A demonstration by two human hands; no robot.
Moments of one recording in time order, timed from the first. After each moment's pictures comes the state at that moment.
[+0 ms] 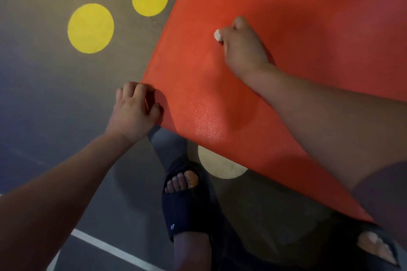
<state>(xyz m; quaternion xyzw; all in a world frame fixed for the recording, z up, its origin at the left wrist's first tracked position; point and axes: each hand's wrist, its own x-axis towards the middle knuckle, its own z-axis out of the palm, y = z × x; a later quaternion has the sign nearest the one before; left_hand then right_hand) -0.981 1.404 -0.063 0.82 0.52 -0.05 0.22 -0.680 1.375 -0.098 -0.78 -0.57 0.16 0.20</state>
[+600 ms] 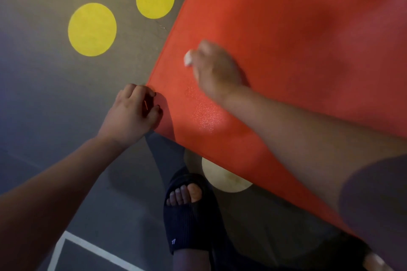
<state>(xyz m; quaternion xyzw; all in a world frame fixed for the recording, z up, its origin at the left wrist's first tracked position) -0.988 1.432 -0.068 0.84 0.49 -0.03 0.25 -0.746 1.400 -0.098 -0.72 -0.65 0.15 0.19</state>
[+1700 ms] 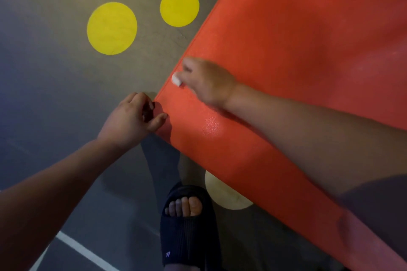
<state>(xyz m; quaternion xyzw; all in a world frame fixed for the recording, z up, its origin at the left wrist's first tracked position) -1.008 1.443 -0.074 0.80 0.53 0.00 0.26 -0.766 1.446 -0.095 -0.56 -0.79 0.20 0.17</state>
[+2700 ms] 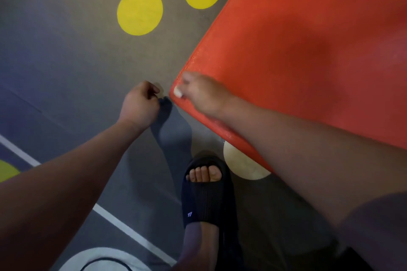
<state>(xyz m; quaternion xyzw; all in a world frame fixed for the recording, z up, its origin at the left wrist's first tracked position) -1.042 1.416 -0.064 0.66 0.69 0.01 0.29 -0.853 1.385 -0.086 -0.59 -0.73 0.30 0.18</state>
